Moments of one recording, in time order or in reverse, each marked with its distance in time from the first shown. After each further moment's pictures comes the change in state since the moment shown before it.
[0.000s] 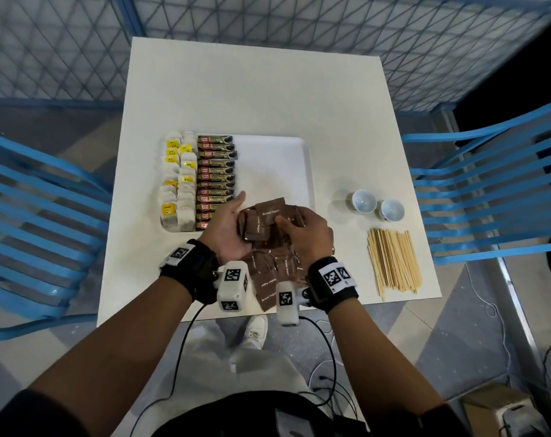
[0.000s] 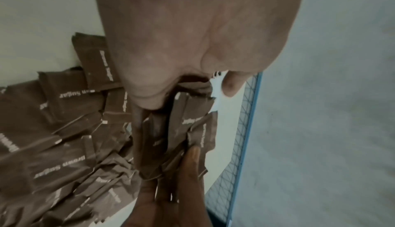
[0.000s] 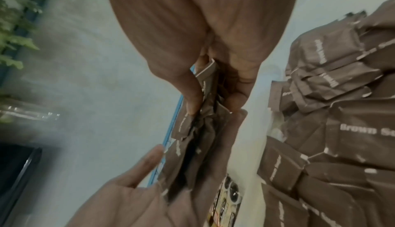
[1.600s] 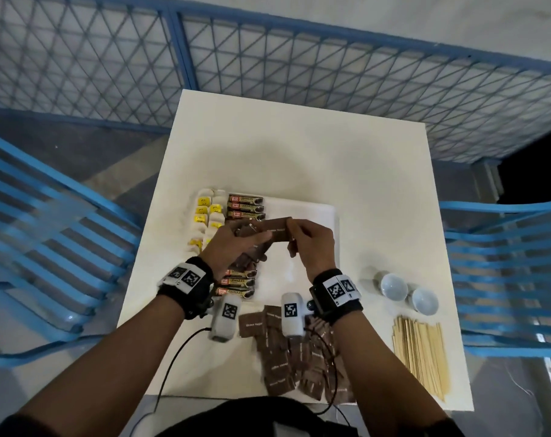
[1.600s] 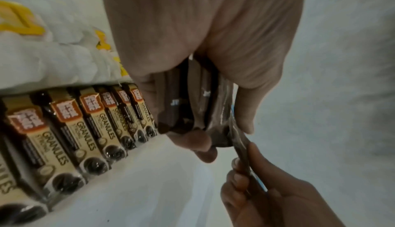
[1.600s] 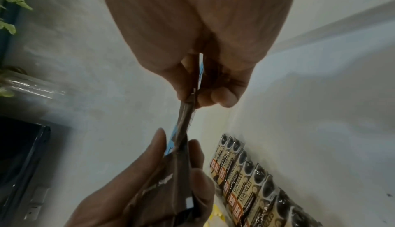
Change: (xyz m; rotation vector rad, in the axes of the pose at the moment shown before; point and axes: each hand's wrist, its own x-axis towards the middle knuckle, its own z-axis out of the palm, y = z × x) left_hand 0.028 0.112 -0.002 0.456 0.267 0.437; right_hand 0.129 -0.078 0.043 0.140 -0.077 -0.027
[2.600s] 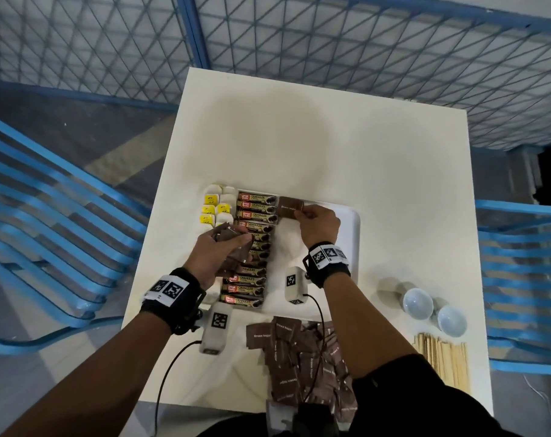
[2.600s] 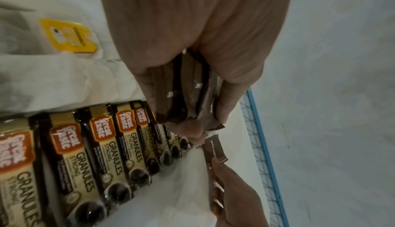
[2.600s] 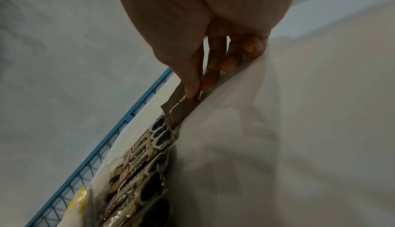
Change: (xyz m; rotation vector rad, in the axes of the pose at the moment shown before) left_hand 0.028 -0.016 -0.046 -0.101 0.198 -0.122; right_hand 0.109 0.042 0.037 -0.434 0.094 0.089
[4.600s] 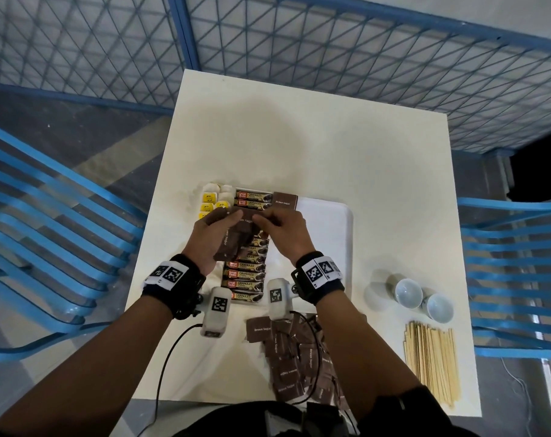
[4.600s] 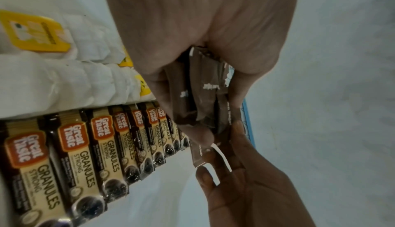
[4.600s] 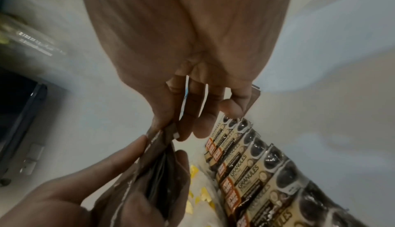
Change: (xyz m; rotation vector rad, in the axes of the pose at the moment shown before) left_hand -0.003 0.023 0.000 -0.198 -0.043 0.035; right_hand -0.063 -0.034 0.010 0.214 -0.344 -0.339
